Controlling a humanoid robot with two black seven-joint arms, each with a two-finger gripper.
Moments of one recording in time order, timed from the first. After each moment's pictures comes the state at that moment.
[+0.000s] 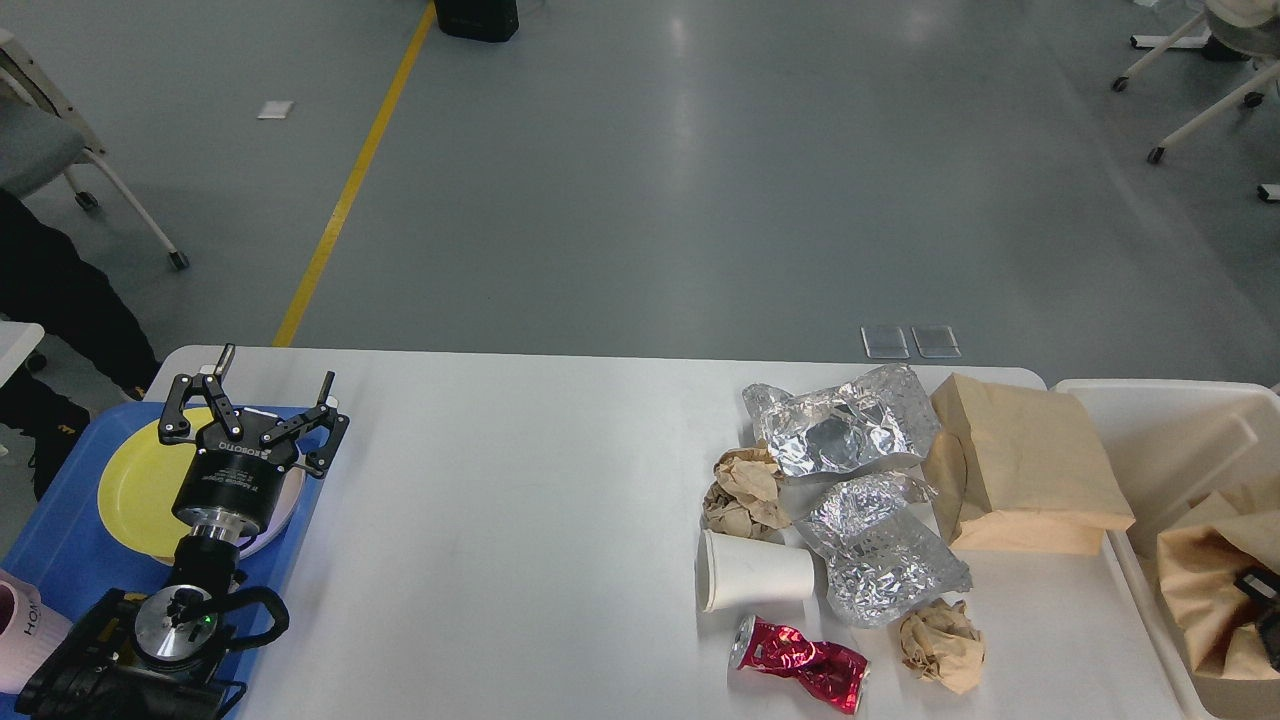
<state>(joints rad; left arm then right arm) -0.31 0.14 -1.46 -0.67 0.05 -0.68 -0.10 0.50 -0.41 -0.97 -0.04 0.23 0.12 -0.14</state>
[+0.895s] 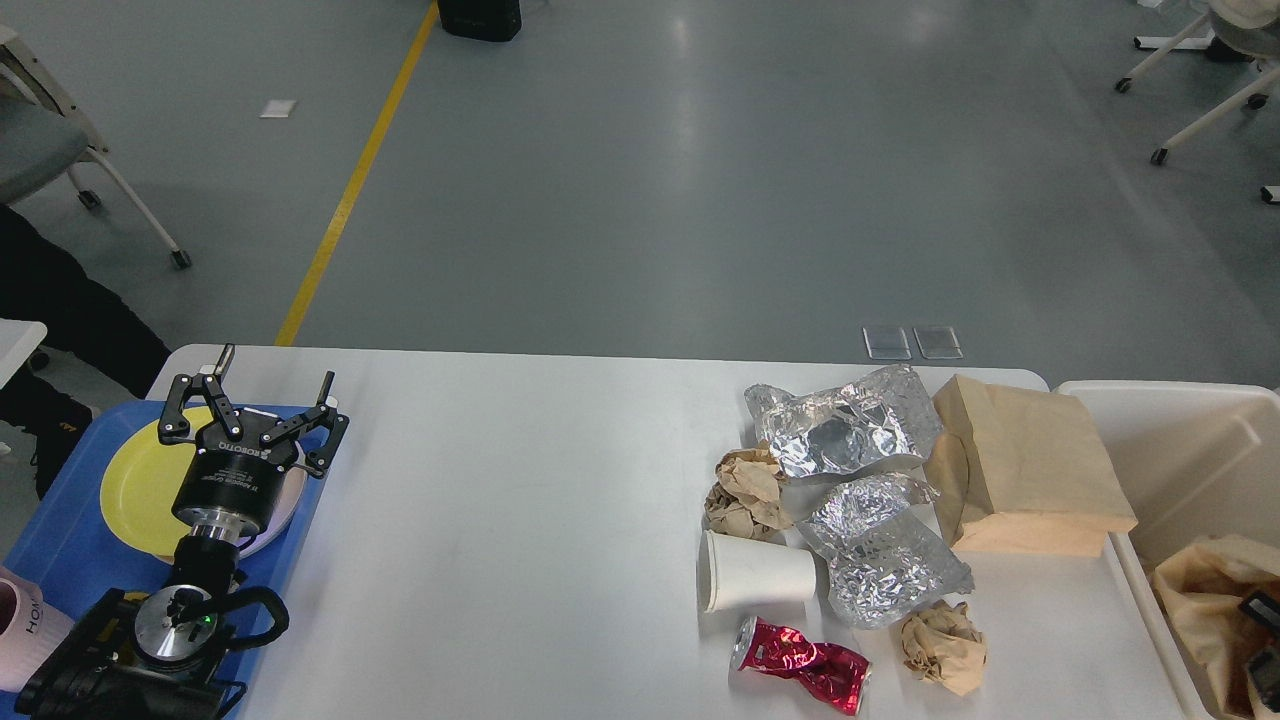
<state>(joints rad) -0.31 0.14 -1.46 -0.67 0.05 -0.68 -0.10 0.45 -0.39 -0.92 -0.03 0.23 -0.02 -0.14</state>
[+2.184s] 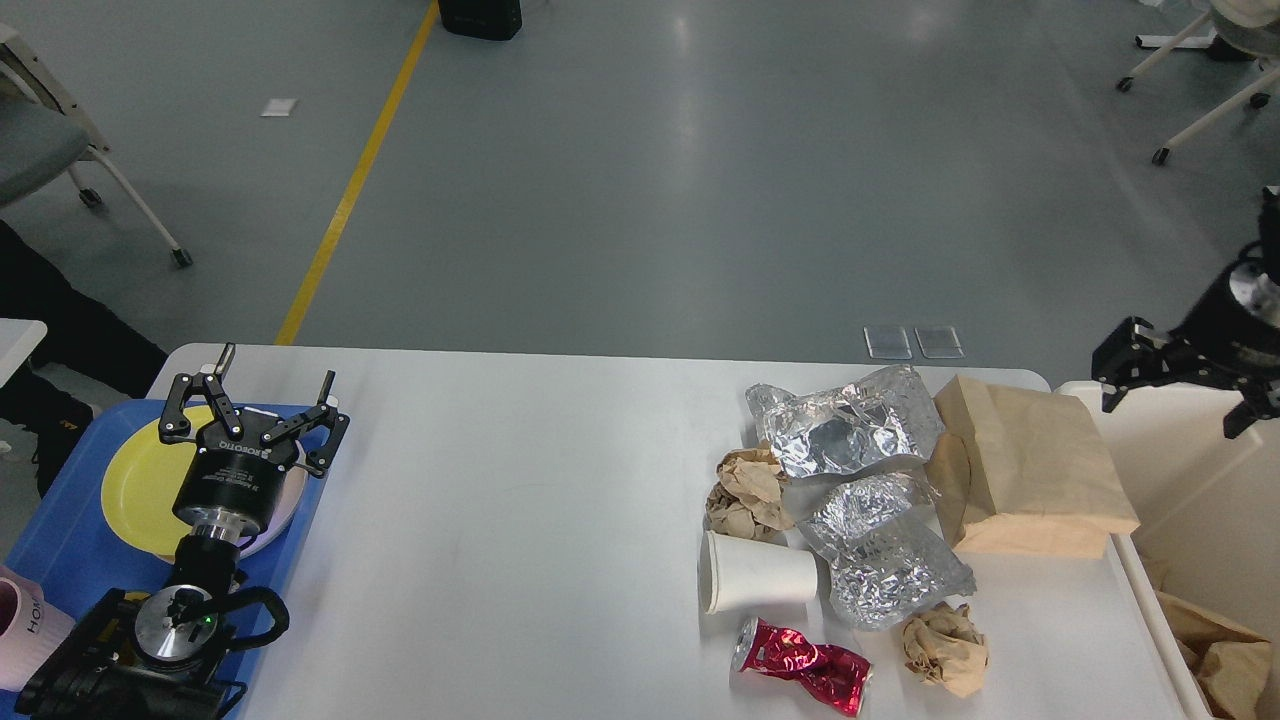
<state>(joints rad) -0.31 0.14 -1.46 -0.67 0.05 -0.69 -0.10 1.87 -0.53 -1.22 0.94 -0.17 0.95 -0.24</state>
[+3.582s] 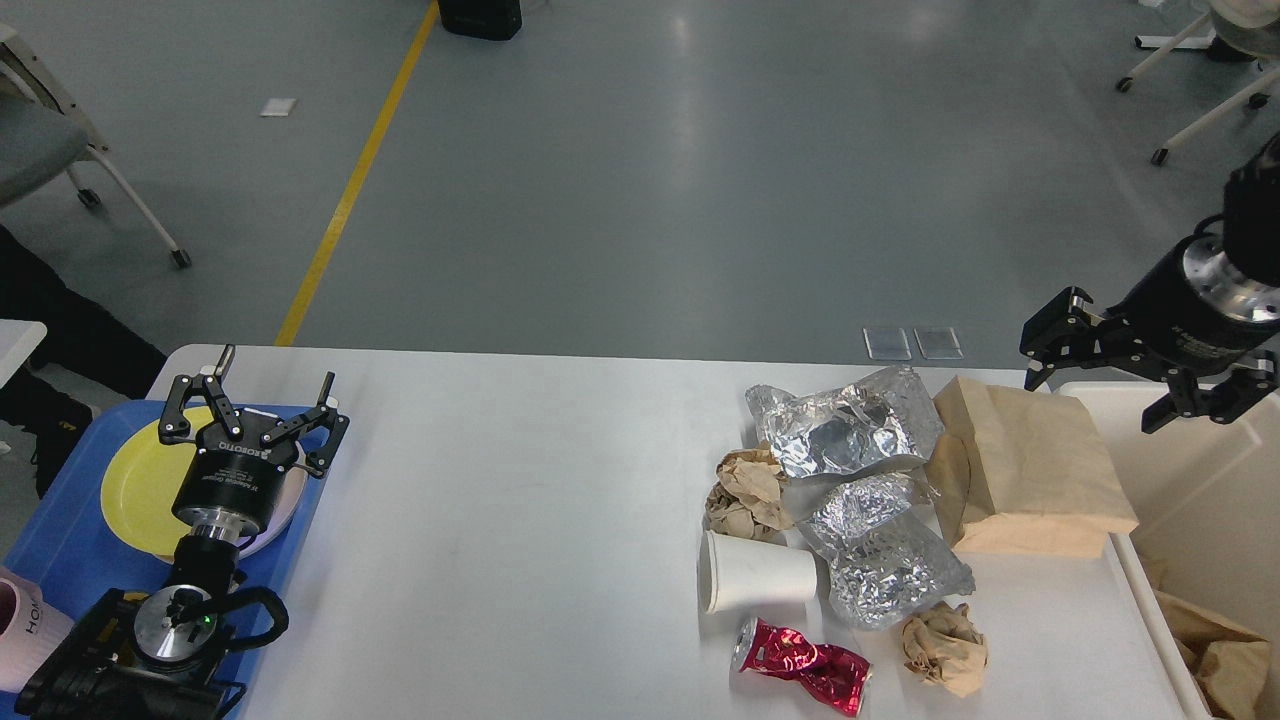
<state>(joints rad) -0.31 0.14 -1.46 -0.67 0.05 -0.68 -0.10 1.99 -0.49 -1.34 1.19 0.11 0.72 -0.23</state>
